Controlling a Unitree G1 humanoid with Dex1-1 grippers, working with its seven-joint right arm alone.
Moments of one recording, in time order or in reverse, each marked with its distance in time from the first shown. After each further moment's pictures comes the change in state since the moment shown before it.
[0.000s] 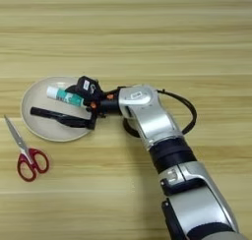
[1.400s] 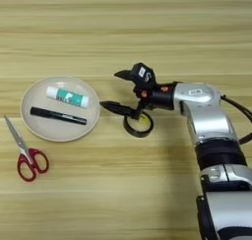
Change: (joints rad) arm 0.021 -0.198 -0.213 0.141 0.078 -0.080 0.051
